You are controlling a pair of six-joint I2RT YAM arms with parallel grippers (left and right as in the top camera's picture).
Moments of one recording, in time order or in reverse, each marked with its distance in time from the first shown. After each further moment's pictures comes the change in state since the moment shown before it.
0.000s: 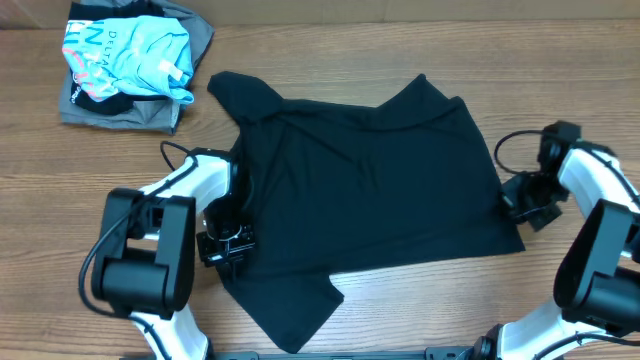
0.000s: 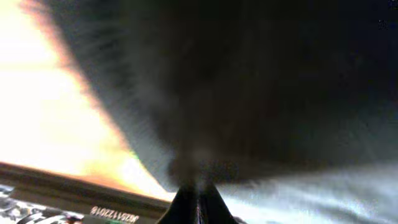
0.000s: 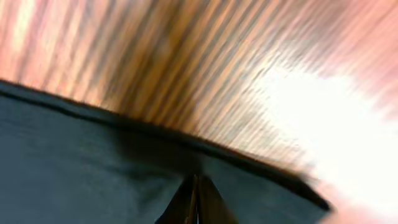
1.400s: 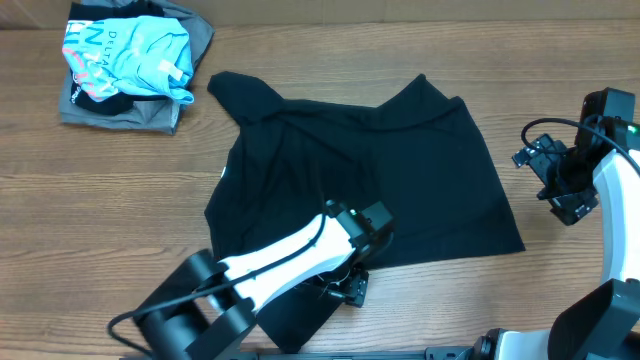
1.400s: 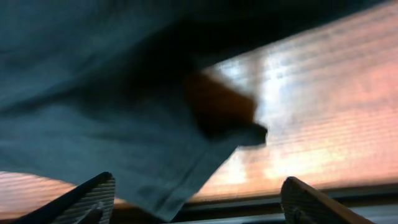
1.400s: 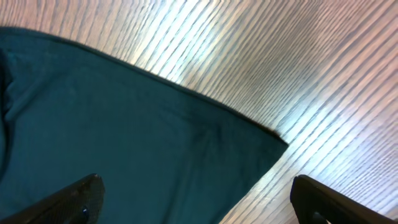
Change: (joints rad) left arm -0.775 -0.109 0.122 0.086 0.058 -0.197; right arm -0.002 -0.254 0.176 -0.199 -0.010 -0.029
